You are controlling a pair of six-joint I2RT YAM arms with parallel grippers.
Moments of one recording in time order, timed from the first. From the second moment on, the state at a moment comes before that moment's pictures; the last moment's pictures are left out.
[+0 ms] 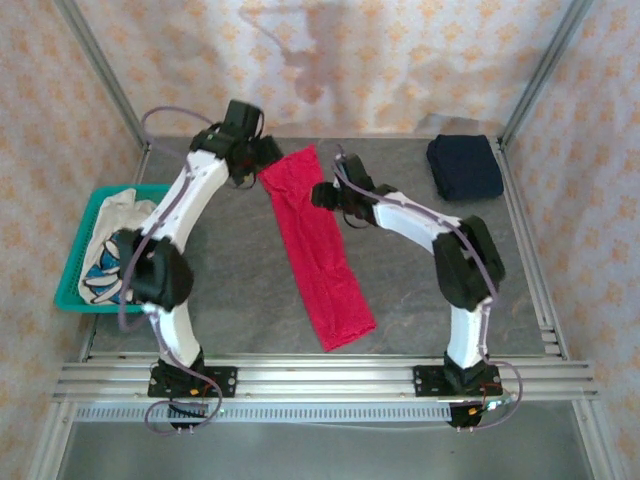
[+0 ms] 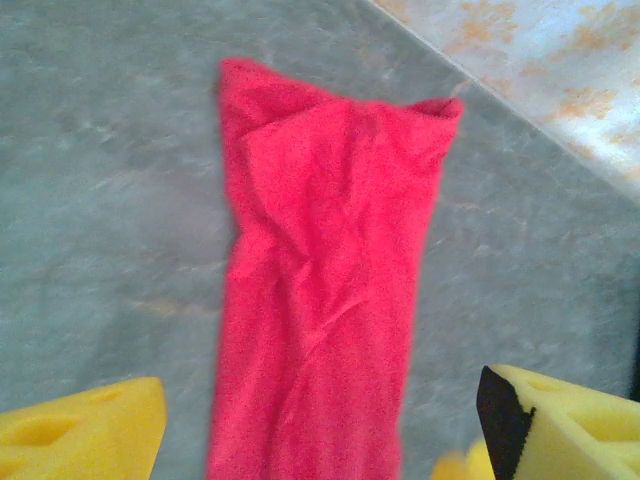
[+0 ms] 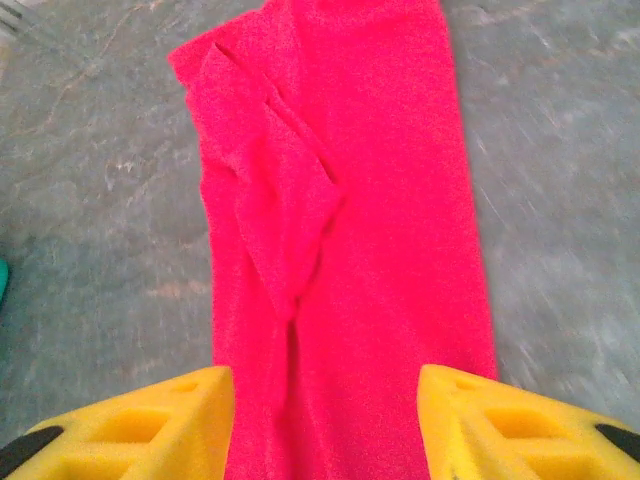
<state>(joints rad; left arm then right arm) -0.25 1.75 1.67 -0.86 -0.09 -0.81 0.58 1.99 1.53 -0.25 -0.08 0.56</state>
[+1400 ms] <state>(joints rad) -0.79 1.35 0.74 -0.56 -0.16 -1.15 0.42 2.32 1.92 -0.34 -0.23 0.66</state>
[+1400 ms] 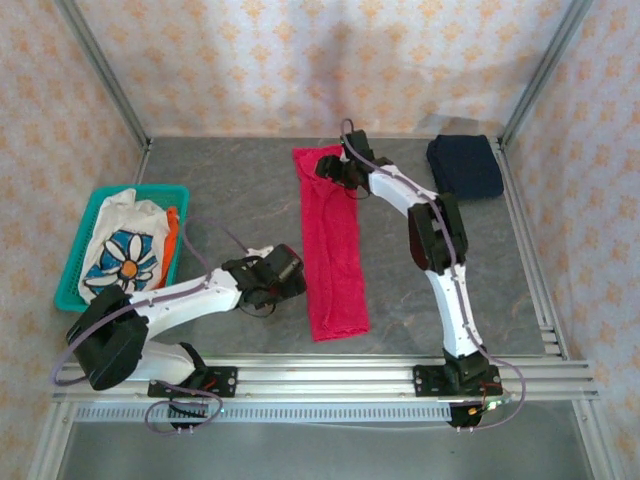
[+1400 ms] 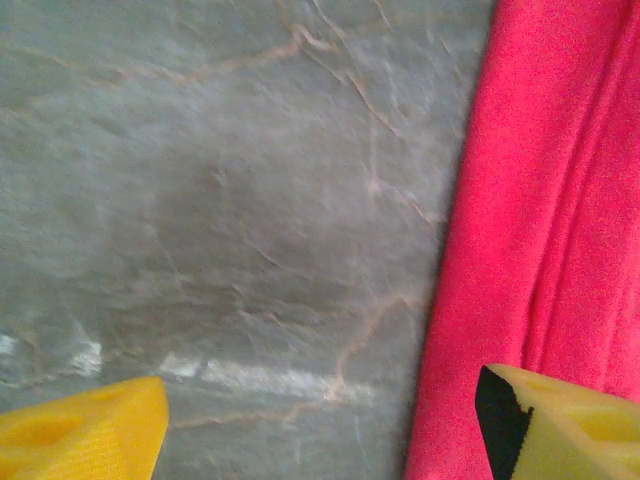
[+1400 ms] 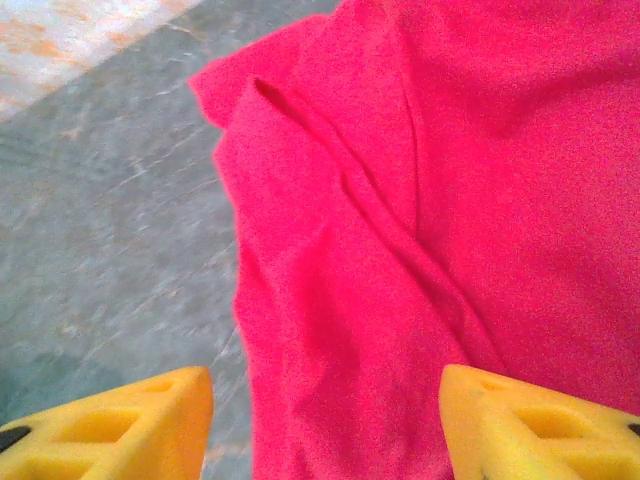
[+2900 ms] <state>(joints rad) -1.05 1.41 0.67 -0.41 0.08 -1.22 0.64 1.14 0.44 -0.39 -0.52 0.99</state>
